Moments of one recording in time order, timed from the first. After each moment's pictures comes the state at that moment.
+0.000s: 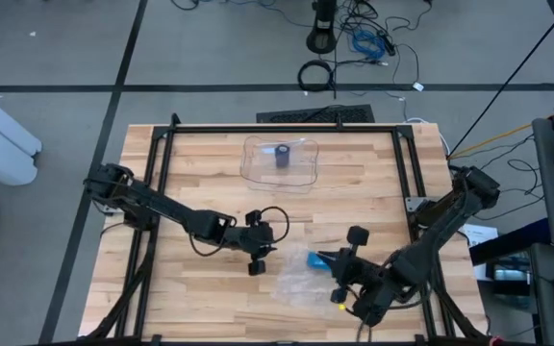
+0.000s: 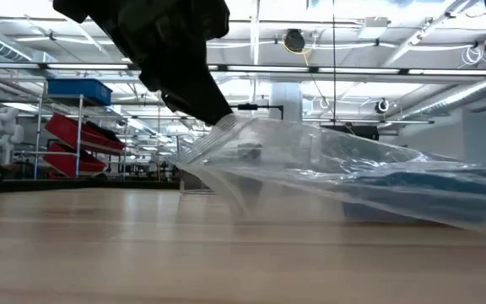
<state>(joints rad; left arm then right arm) -0.29 1.66 0.96 -0.05 -0.21 -0.31 0.77 1.61 1.29 -0.72 1.01 0.61</state>
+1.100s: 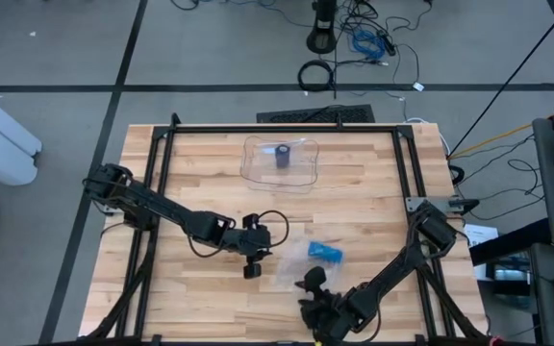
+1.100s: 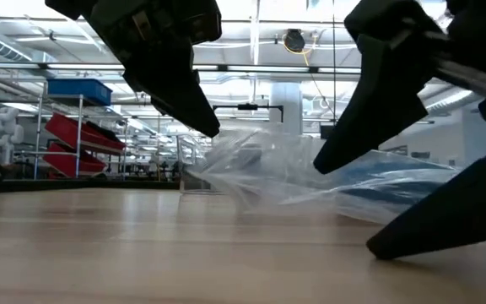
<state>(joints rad) -0.31 1.65 0.96 -0.12 -0.16 -0.34 0.76 2.13 1.33 -0.33 0.78 0.15</state>
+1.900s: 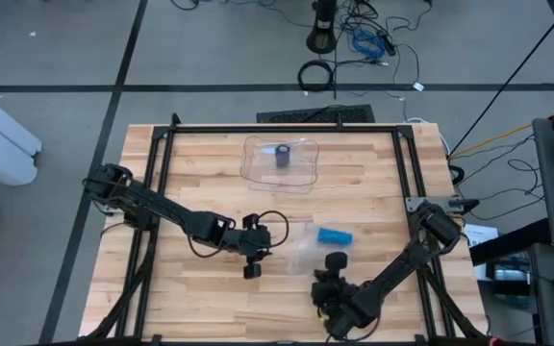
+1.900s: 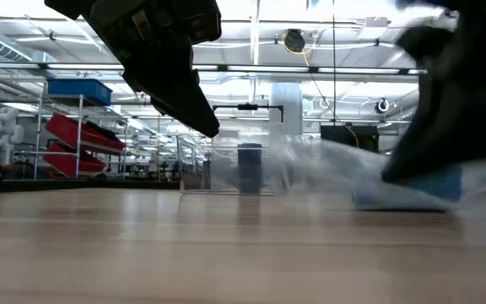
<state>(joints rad) -0.31 1.65 0.96 -0.12 -0.16 -0.34 0.77 2.08 1.34 -0.79 0.83 0.69</state>
